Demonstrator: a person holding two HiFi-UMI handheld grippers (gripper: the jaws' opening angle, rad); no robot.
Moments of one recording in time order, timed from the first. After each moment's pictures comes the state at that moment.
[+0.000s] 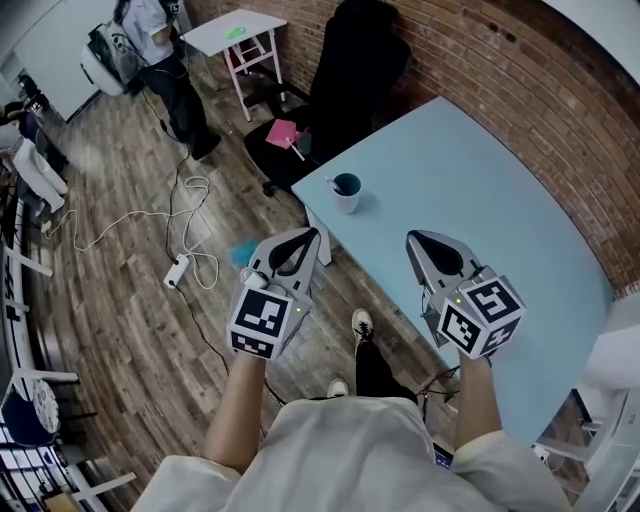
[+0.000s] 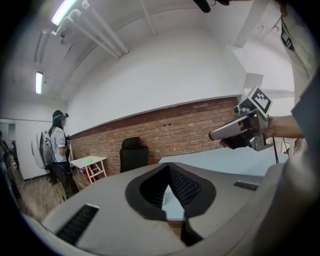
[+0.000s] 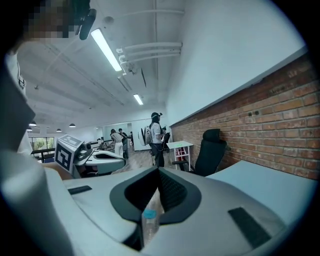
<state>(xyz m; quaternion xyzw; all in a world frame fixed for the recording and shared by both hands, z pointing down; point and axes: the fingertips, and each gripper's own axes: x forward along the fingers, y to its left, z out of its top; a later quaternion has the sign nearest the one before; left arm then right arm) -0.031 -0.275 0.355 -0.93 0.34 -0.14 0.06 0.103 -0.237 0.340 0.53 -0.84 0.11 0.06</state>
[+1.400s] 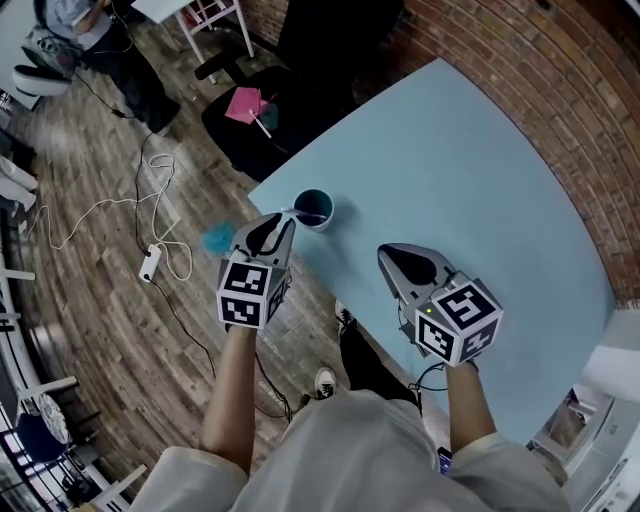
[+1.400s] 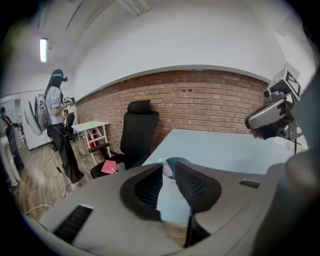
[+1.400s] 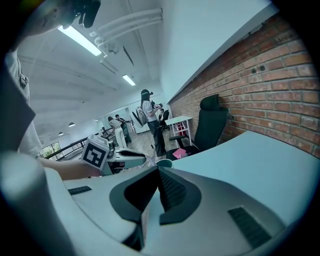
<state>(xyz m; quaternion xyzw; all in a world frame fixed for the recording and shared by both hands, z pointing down) 0.017 -0.474 0.527 -0.90 0.37 -0.23 -0.09 0.148 -0.378 0.468 0.48 -0.83 0.24 0.14</state>
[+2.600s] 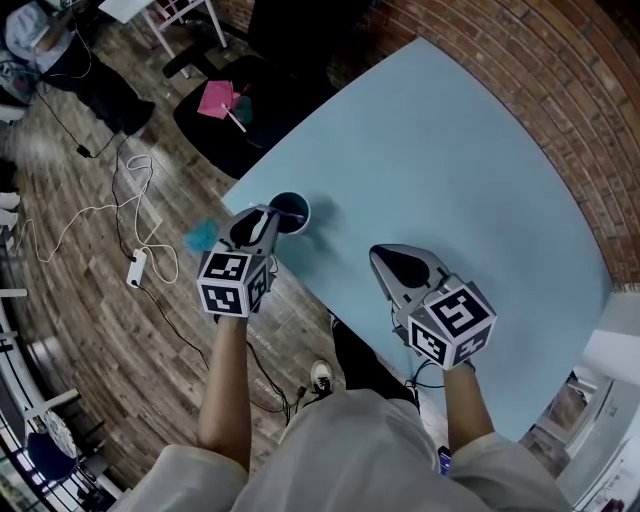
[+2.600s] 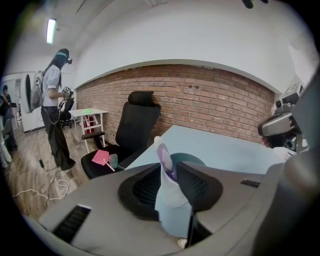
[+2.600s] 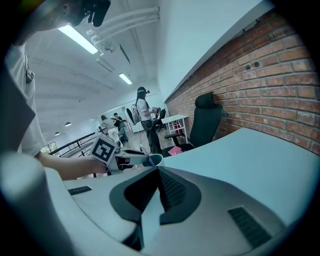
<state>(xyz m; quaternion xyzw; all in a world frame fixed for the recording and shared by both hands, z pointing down) 0.040 -0.509 0.572 -0.89 0.36 -0.22 -0.16 0.175 -0.386 0.497 0.50 -0.82 0.25 0.14</state>
